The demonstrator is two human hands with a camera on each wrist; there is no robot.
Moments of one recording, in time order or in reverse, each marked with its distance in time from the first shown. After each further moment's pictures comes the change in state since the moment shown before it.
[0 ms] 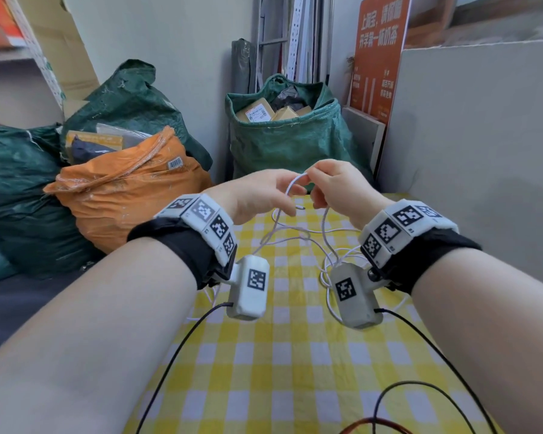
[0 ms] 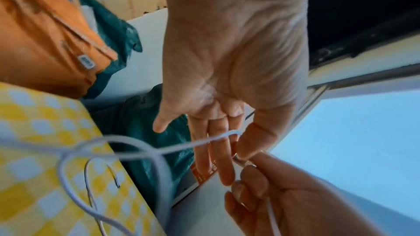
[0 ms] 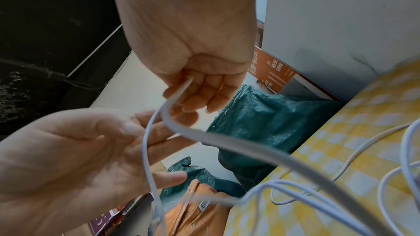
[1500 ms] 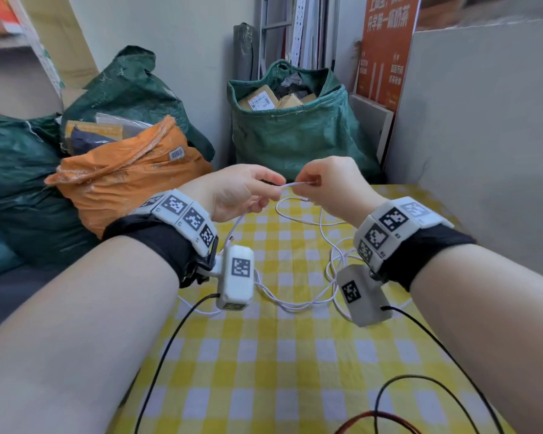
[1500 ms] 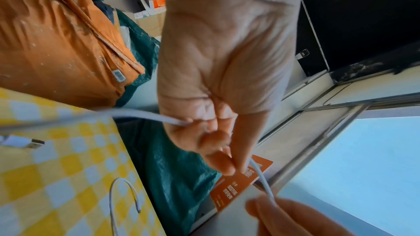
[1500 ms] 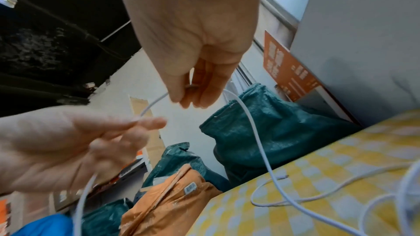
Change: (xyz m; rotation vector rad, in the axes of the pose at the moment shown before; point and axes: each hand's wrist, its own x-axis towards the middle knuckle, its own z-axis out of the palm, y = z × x) left_hand 0.002 -0.034 -0.023 -0.265 0.115 -0.102; right_hand 0.004 0.008 0.012 -0.462 0.011 -0.291
